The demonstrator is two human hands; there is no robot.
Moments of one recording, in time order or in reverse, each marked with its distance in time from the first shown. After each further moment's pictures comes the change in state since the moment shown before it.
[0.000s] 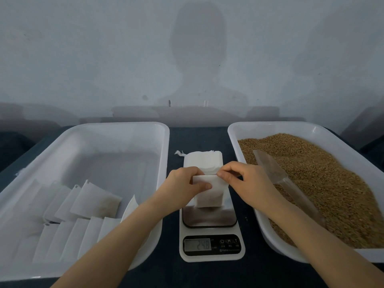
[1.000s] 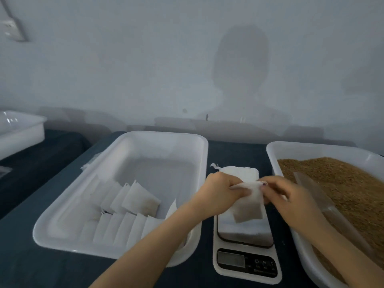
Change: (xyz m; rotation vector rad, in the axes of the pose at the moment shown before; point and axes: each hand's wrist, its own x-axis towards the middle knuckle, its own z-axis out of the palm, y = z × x) left_hand -0.008 0.023 -0.017 -0.057 0.048 0.024; right_hand -0.003 -0.008 -0.003 0.054 0.031 -0.039
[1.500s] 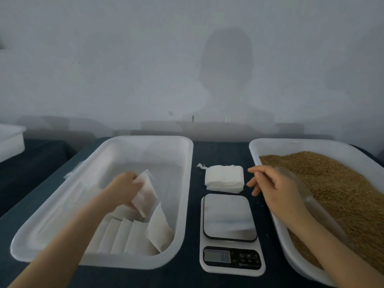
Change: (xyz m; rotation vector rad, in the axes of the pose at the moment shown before) left_hand -0.040 -0.081 -0.114 0.221 0.205 -0.627; right_hand 0.002 0.003 -0.004 0.089 0.184 0.105
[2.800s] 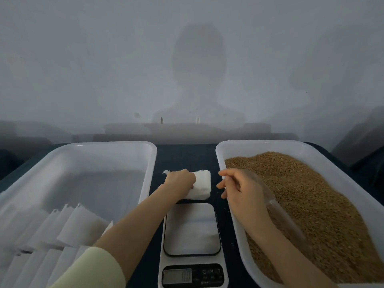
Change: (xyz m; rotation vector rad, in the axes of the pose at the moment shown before) left_hand 0.084 0.153 0.173 0.949 -0.187 0.570; right_hand 0.010 0.010 -0.004 -0.034 0.132 0.098
